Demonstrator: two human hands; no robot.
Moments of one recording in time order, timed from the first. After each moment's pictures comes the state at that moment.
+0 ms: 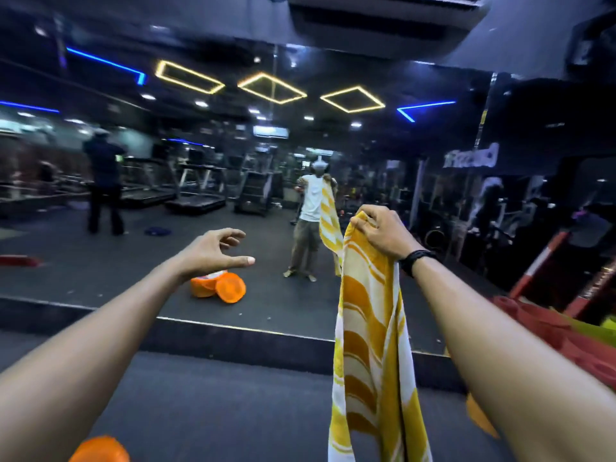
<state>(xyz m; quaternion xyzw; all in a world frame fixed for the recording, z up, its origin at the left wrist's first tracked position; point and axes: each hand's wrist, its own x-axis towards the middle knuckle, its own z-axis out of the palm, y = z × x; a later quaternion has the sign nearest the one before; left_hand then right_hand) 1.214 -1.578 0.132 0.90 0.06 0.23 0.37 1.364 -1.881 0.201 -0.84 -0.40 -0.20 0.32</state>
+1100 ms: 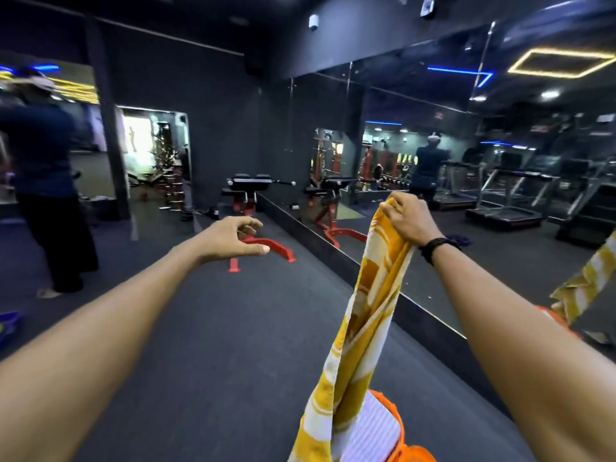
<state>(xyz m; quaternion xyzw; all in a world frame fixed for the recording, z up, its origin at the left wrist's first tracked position) 0.594 -1.042 0.094 0.78 0.49 0.31 0.23 0.946 -1.068 0.140 -0.62 -0.68 -0.03 0.39</state>
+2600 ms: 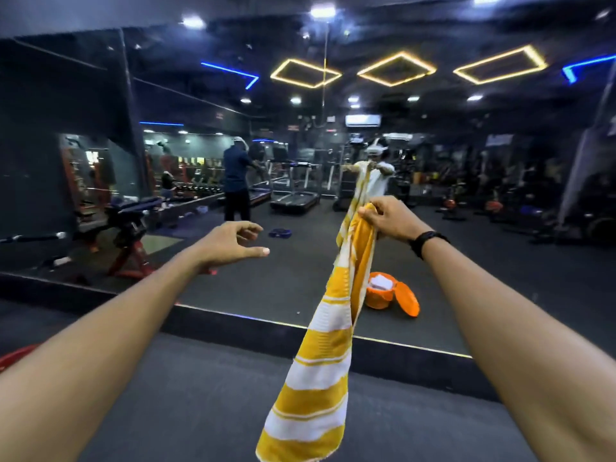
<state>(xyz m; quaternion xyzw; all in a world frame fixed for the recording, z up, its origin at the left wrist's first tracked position) 0.819 -0.331 0.130 0.92 0.15 0.21 0.29 1.043 -0.579 0.169 -0.80 -0.48 -0.10 0.35</state>
